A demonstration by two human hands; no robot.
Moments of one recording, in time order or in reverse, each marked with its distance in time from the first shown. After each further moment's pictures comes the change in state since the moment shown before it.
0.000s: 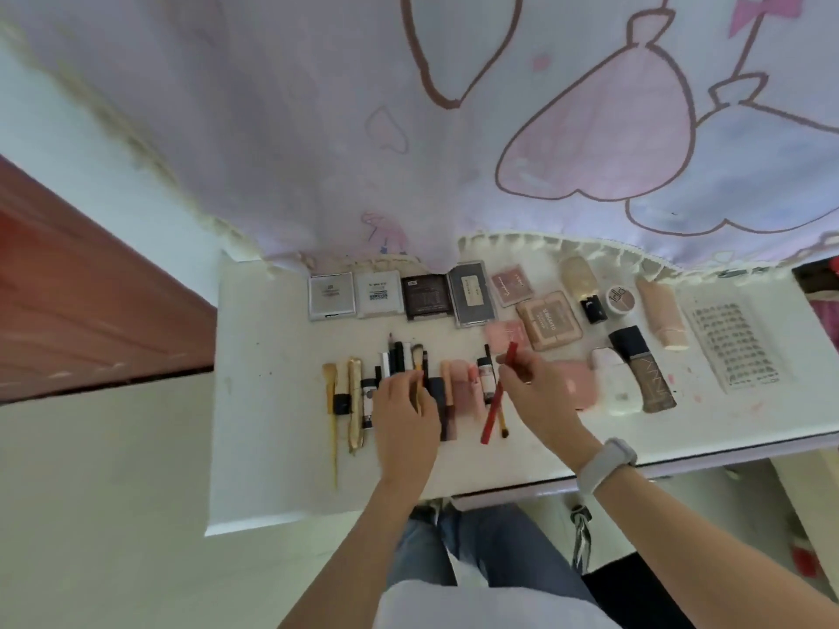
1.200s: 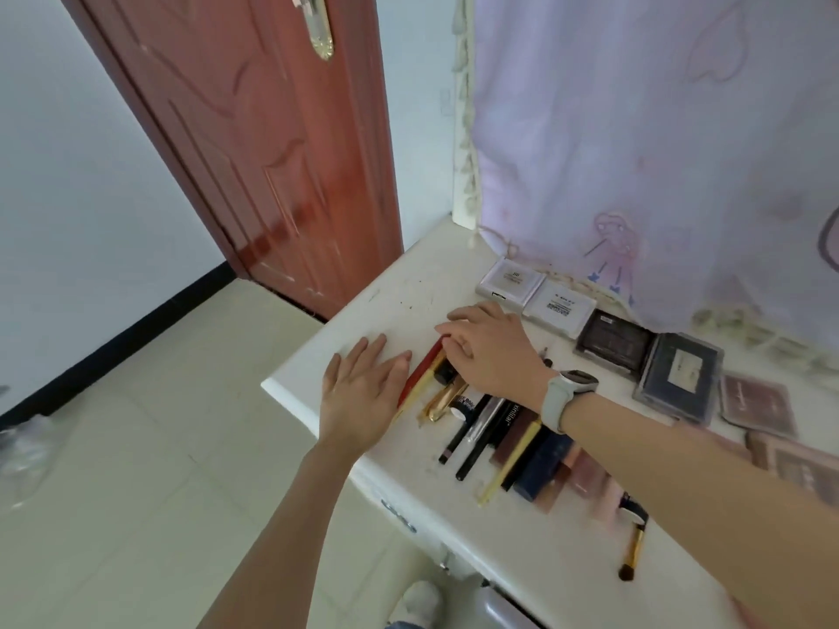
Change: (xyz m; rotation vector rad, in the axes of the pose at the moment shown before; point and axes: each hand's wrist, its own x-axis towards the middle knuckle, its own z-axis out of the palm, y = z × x) left_hand -0.002 -0.153 -0.028 0.406 0.376 -0.211; right_hand 0.080 -0.033 0.179 -0.614 -0.477 -1.289
